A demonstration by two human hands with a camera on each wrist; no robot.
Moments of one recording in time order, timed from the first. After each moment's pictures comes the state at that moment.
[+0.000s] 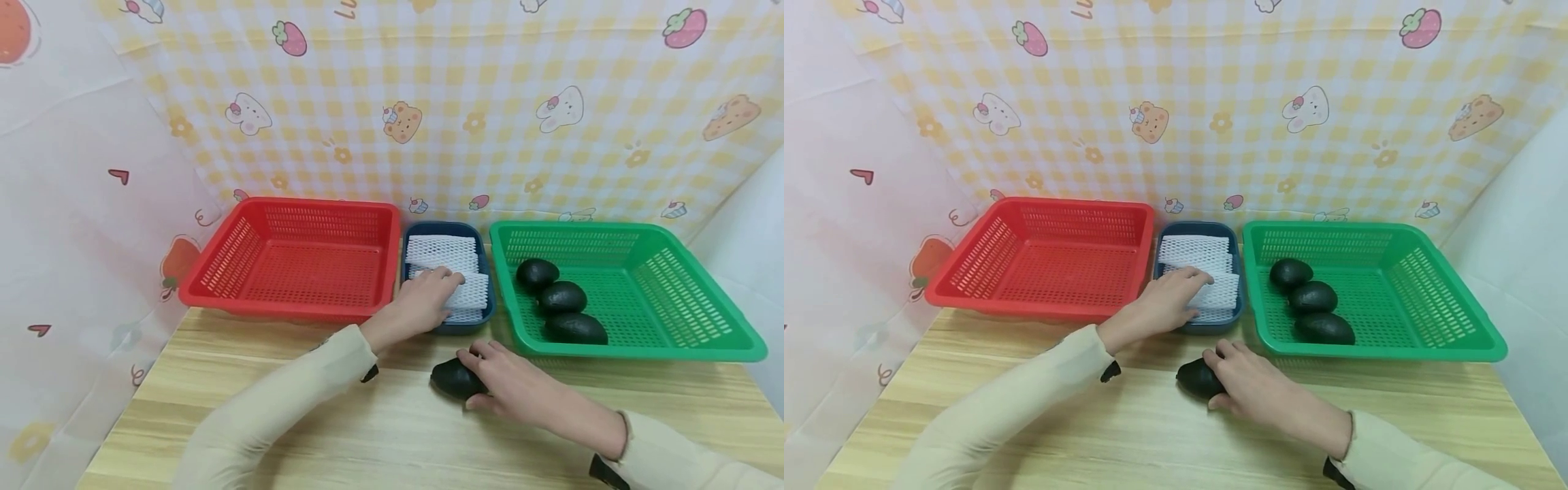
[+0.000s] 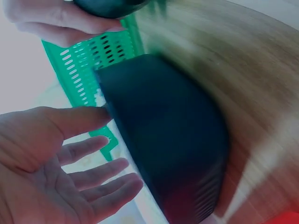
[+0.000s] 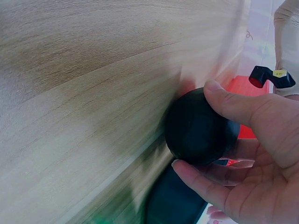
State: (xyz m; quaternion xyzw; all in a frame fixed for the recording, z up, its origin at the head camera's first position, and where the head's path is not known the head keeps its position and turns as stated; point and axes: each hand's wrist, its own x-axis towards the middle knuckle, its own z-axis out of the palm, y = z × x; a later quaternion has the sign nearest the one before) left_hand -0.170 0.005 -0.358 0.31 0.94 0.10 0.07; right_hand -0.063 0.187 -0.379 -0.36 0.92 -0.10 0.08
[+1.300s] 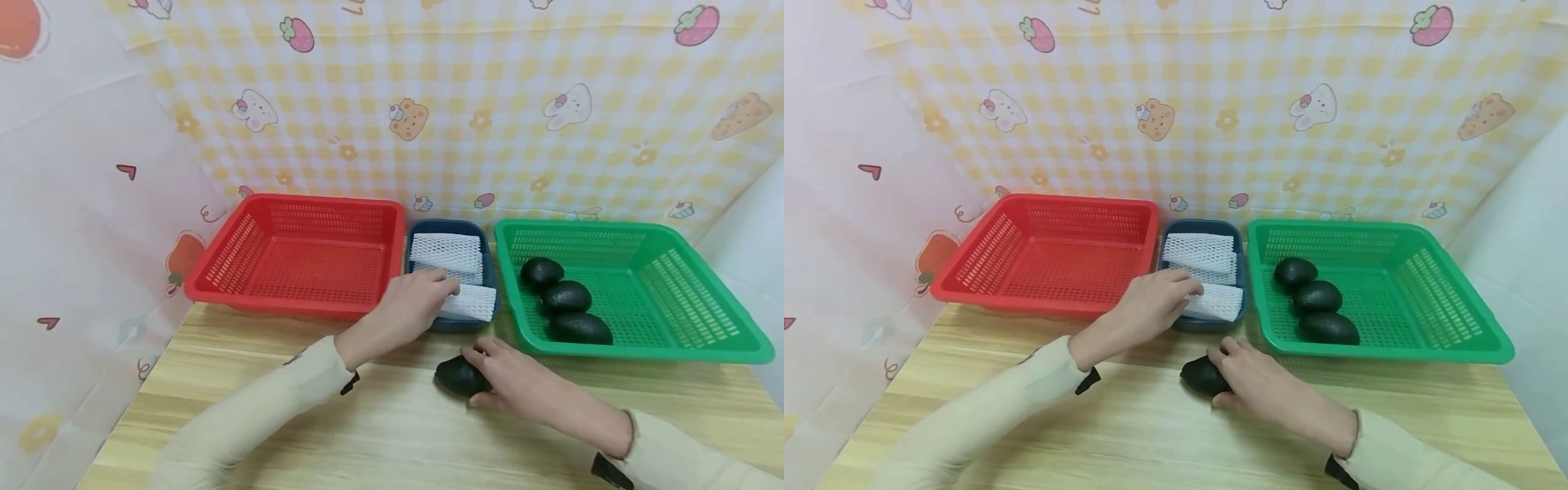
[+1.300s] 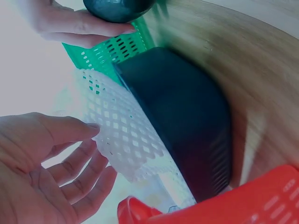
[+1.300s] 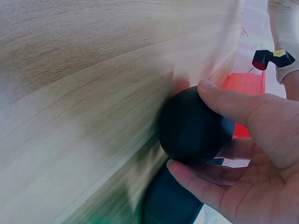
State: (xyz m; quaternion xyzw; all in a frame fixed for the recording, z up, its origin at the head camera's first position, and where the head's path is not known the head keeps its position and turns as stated) left_hand -0.147 -0.027 -0.343 0.38 0.91 0.13 -0.07; right_hand -0.066 0.186 -0.377 -0.34 0.93 -0.10 0.10
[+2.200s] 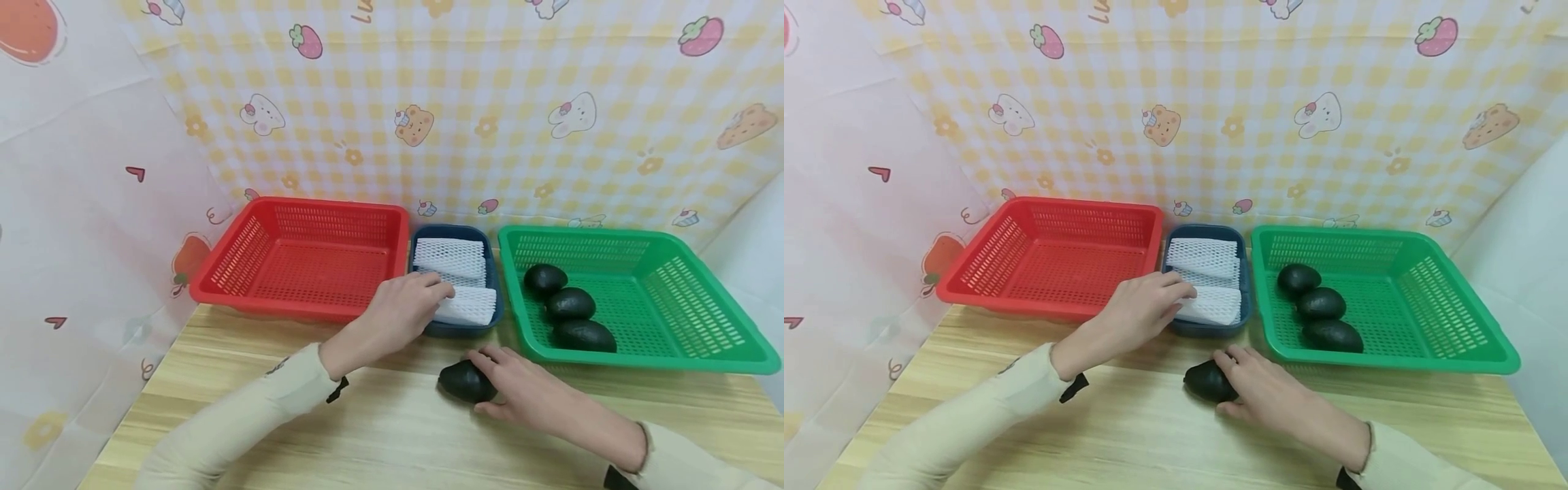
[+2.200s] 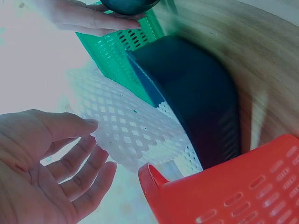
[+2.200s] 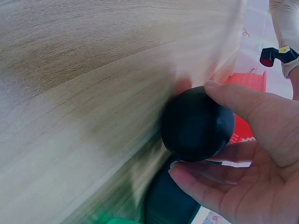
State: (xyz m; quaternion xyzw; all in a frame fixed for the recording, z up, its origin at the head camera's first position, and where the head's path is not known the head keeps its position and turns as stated) left_hand -0.137 -0.047 -0.331 0.40 0.90 0.15 -0.11; right_hand -0.061 0.192 -0.380 -0.34 0.93 -0.12 0.08
